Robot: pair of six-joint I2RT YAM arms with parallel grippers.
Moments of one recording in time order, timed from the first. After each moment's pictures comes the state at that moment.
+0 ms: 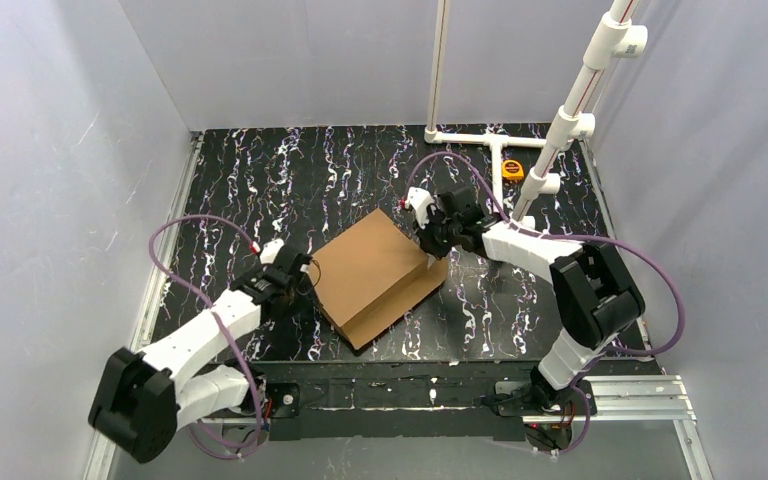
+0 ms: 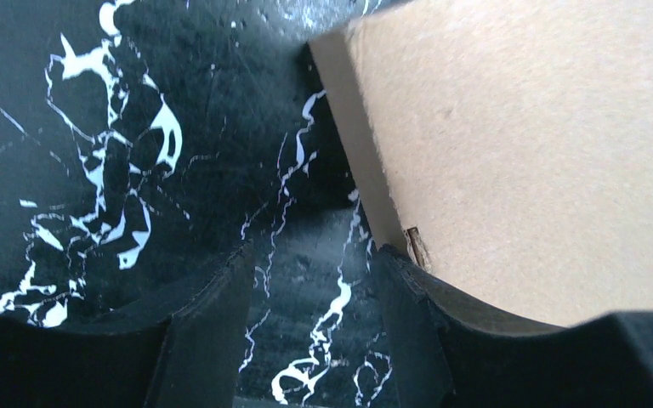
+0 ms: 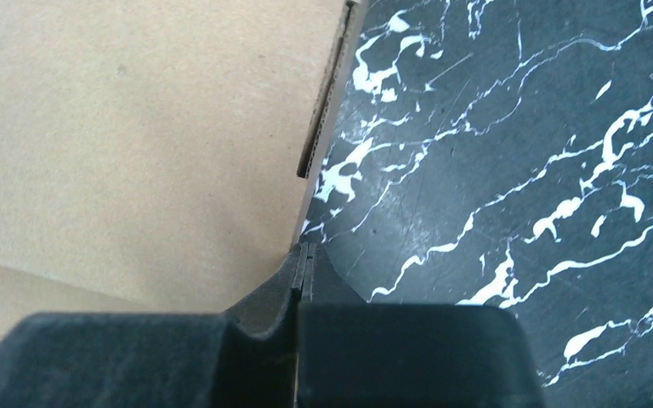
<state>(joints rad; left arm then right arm) -0.54 1.01 0.56 -0.64 -0.29 -0.87 0.58 1.68 1.03 -0.17 -0.31 -0.34</state>
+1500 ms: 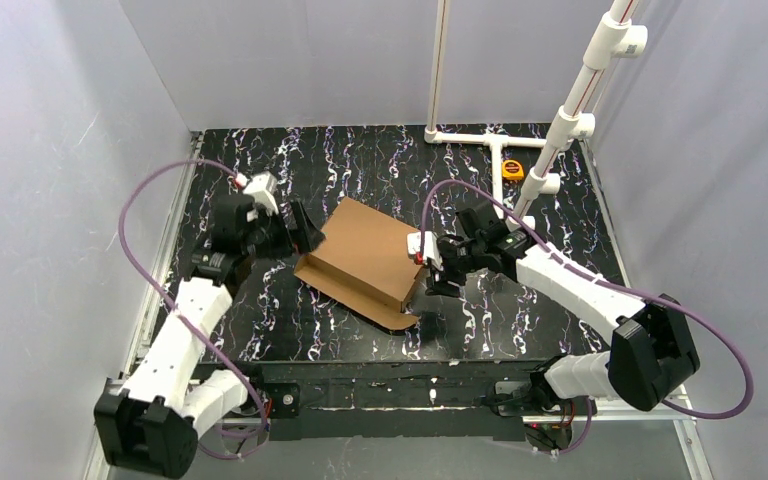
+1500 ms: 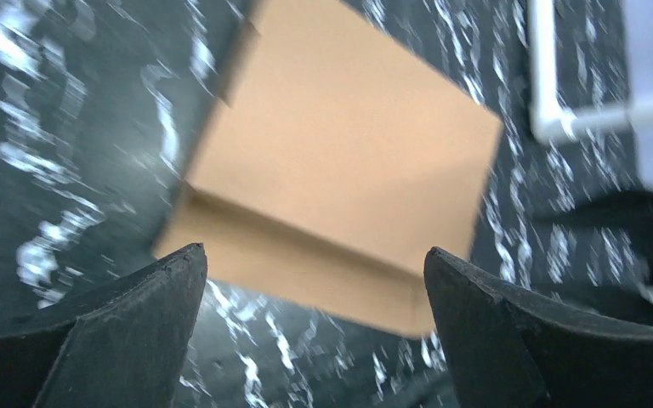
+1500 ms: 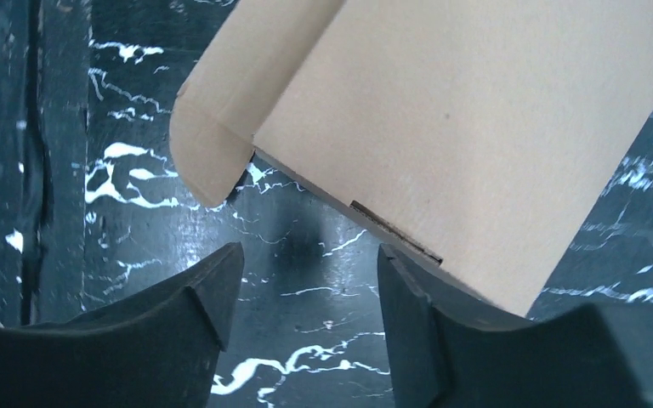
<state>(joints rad) -0.19 1.05 0.92 -0.49 0.20 -0.37 0.63 1.31 0.89 -0.48 -0.65 -0.81</state>
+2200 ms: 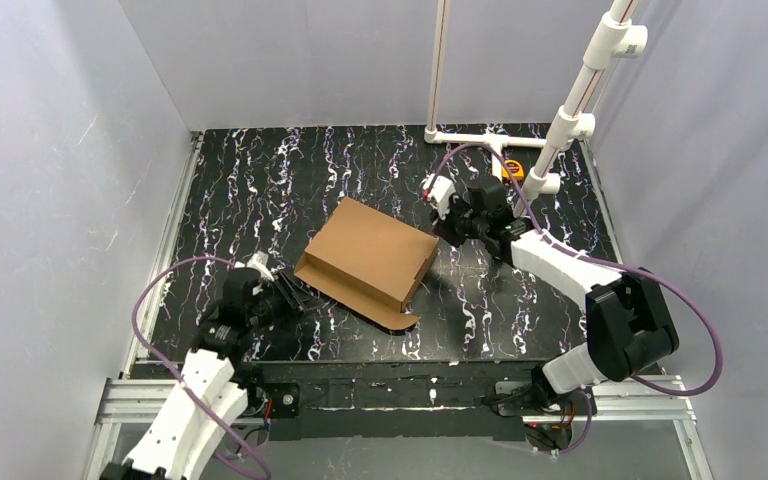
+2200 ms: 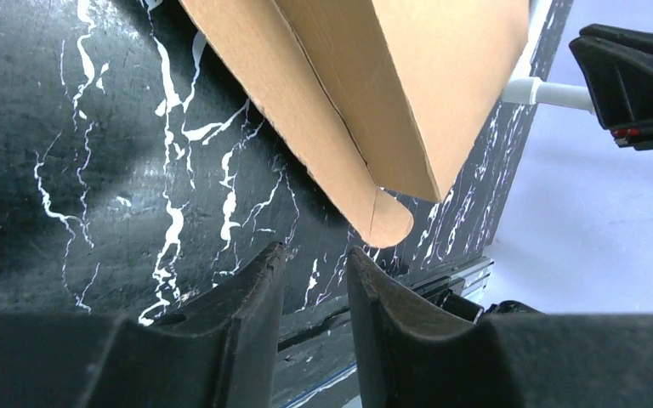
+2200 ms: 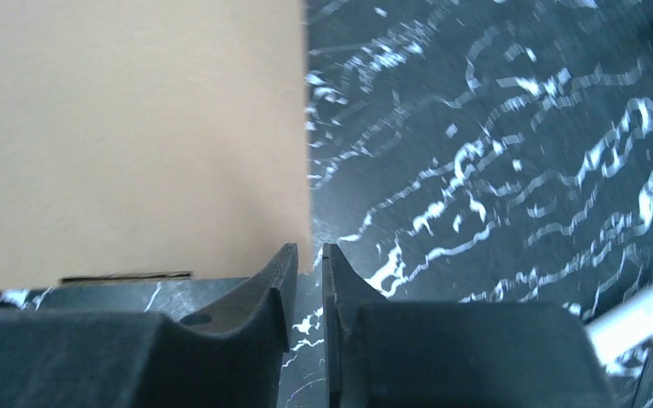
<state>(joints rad) -0.24 0.50 0.33 -0.51 0.36 -0.92 0.51 1.46 0.94 -0.12 -0.40 -0.49</state>
